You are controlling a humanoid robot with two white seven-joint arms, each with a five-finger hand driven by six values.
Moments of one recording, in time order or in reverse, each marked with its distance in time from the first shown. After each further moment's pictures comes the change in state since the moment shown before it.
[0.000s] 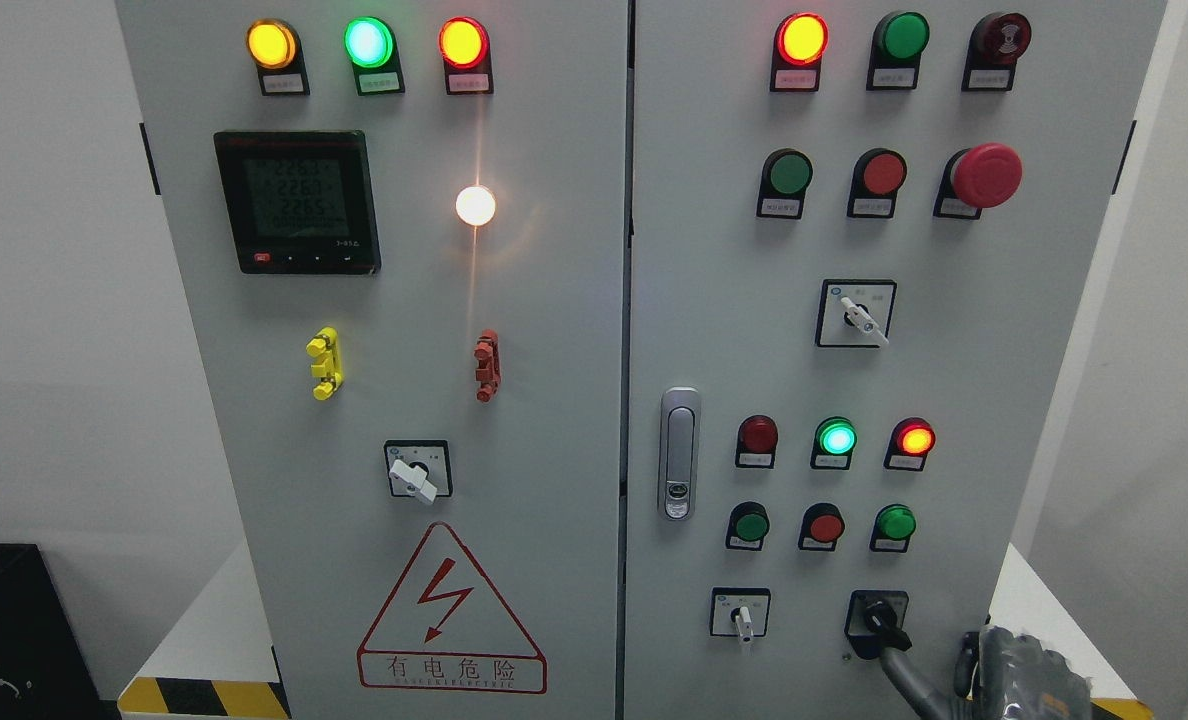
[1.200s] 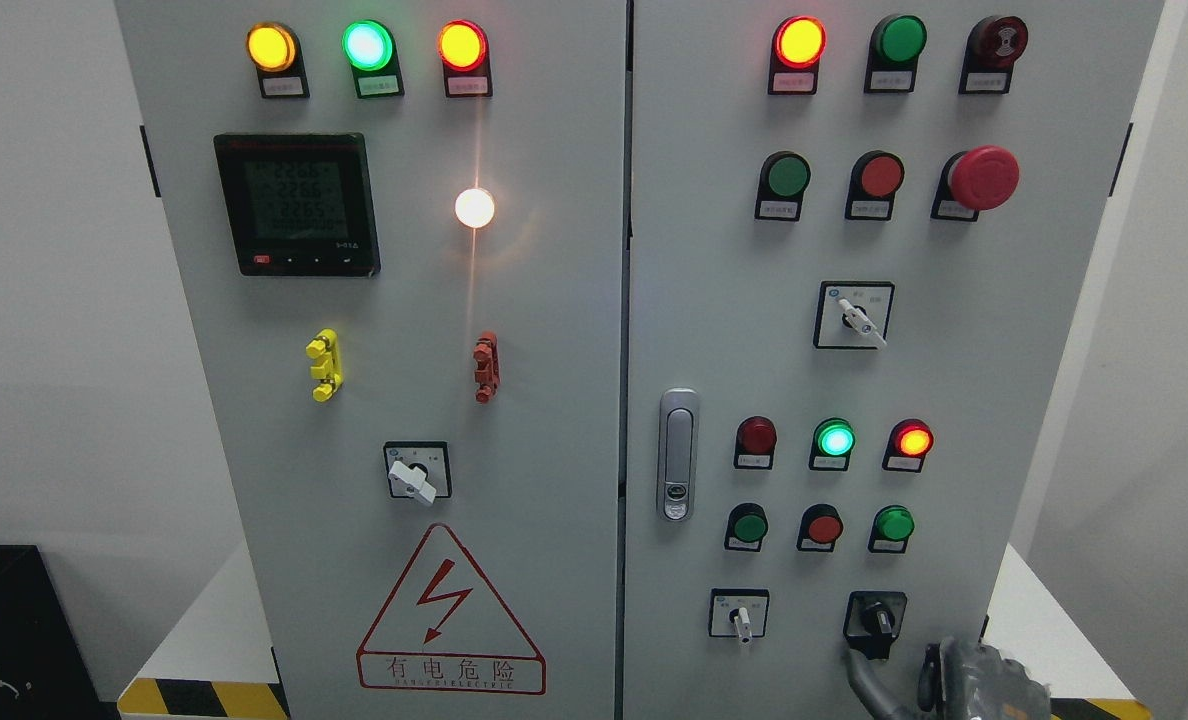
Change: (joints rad) left arm 0.000 0.000 0.000 0.000 0.000 0.000 0.000; right arm 0.061 0.006 0.071 -0.026 -0.002 -0.008 -0.003
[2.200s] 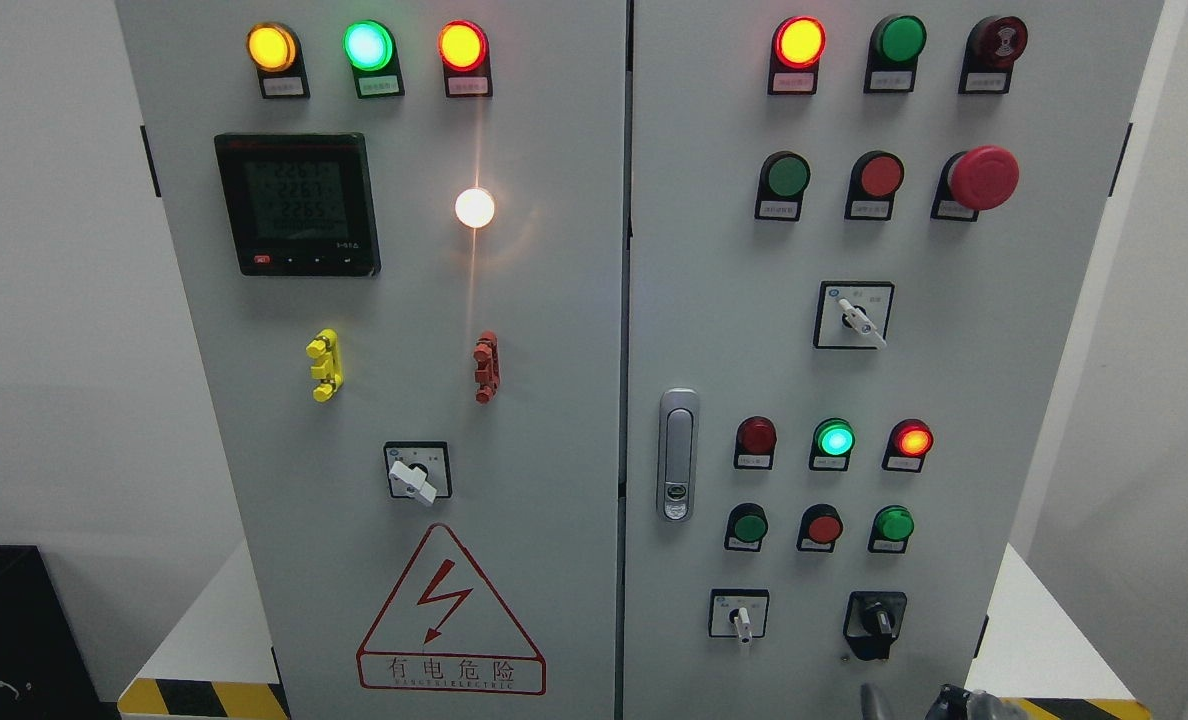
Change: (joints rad) left arm 0.000 0.000 0.000 0.000 0.000 0.000 0.000; right arm 0.178 0.004 0.072 -0.159 -0.471 0.010 -0.173
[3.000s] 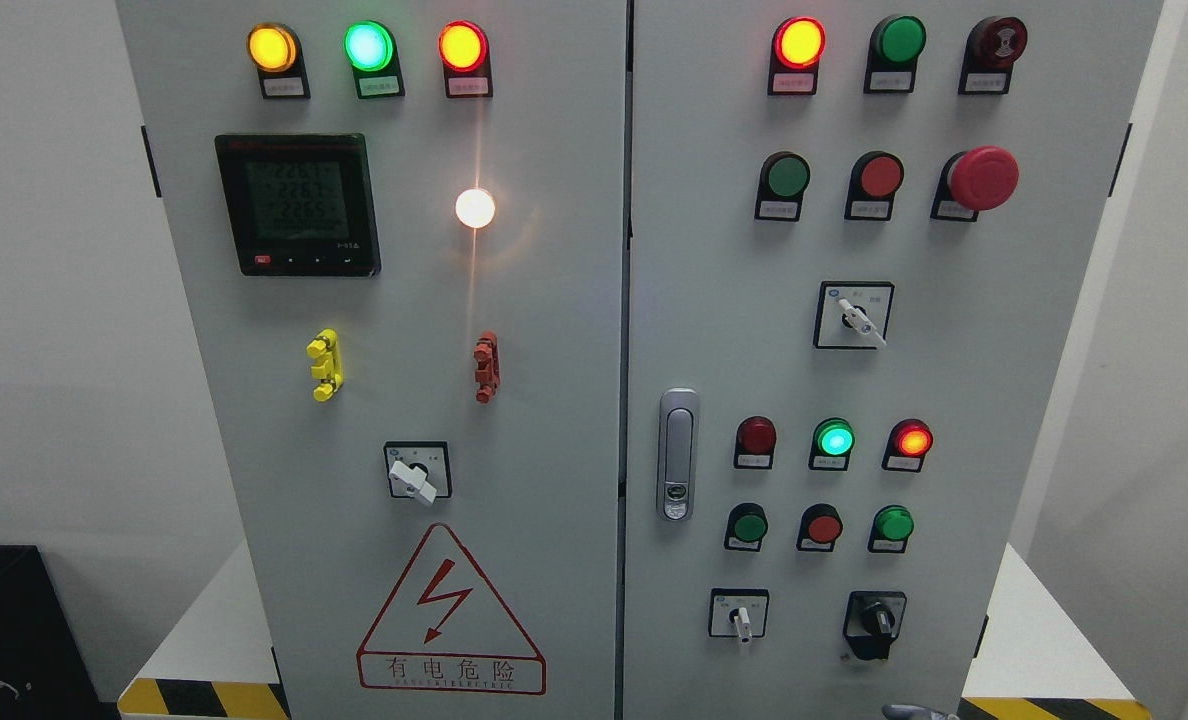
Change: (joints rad) left arm 0.000 0.000 0.000 0.000 0.000 0.000 0.000; right arm 0.158 -0.003 0.064 -0.112 -0.756 -0.204 -0.044
